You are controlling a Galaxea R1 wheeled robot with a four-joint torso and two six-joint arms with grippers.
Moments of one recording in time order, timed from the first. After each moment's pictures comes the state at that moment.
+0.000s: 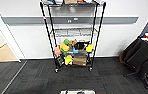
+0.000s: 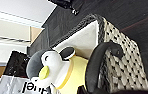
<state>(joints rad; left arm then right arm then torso) 0.82 2.20 -1.41 -0.25 0.01 -0.18 -0.80 2.36 -1.52 0.40 -0.04 0.09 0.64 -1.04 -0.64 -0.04</state>
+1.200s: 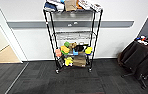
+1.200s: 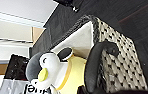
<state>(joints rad) 0.91 2.15 -1.34 -0.25 -0.05 -0.18 -0.90 2.29 -1.42 0.40 0.03 0.08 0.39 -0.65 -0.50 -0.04</state>
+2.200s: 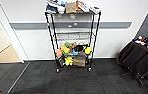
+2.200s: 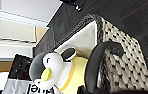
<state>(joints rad) 0.93 2.16 -1.33 -0.25 -0.07 -0.18 -0.92 2.30 -1.41 0.39 0.06 0.08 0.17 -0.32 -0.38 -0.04</state>
